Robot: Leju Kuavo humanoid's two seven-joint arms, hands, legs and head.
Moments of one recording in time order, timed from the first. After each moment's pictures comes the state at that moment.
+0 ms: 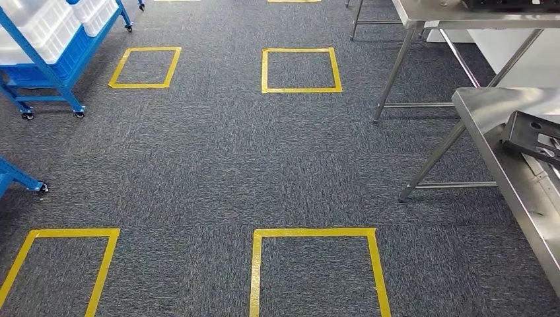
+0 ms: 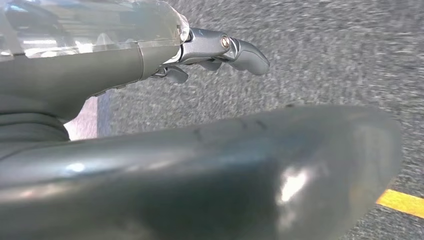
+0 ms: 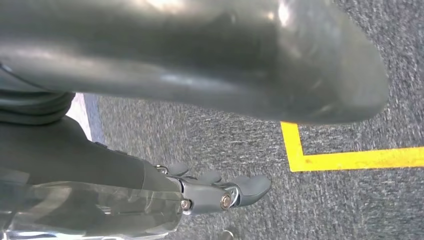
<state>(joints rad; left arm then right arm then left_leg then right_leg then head) -0.11 0.03 -1.32 -0.13 1.56 0.33 -0.15 -0.07 -0.01 -0.26 -0.19 0.20 -0.37 -0.12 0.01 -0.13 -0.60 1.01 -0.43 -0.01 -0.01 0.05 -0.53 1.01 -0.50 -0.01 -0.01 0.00</state>
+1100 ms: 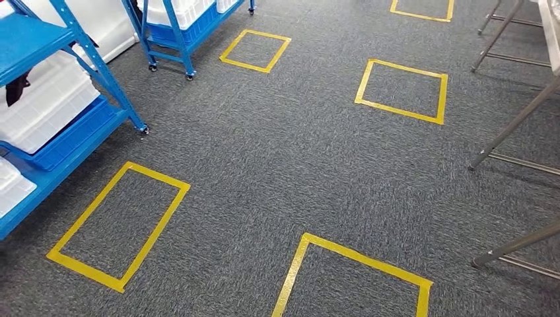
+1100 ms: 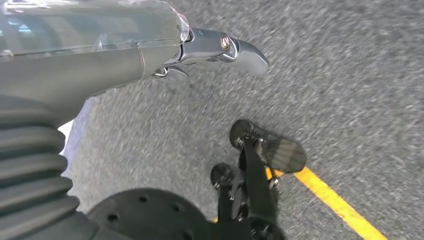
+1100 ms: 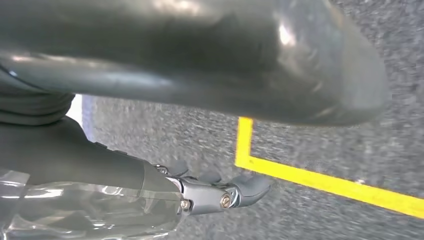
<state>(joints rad) -0.10 0.07 -1.17 -0.13 1.56 0.22 -0.16 -0.07 -0.01 -0.32 -0.19 0.19 -0.39 -0.08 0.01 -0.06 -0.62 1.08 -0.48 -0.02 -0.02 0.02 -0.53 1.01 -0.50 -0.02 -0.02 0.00</state>
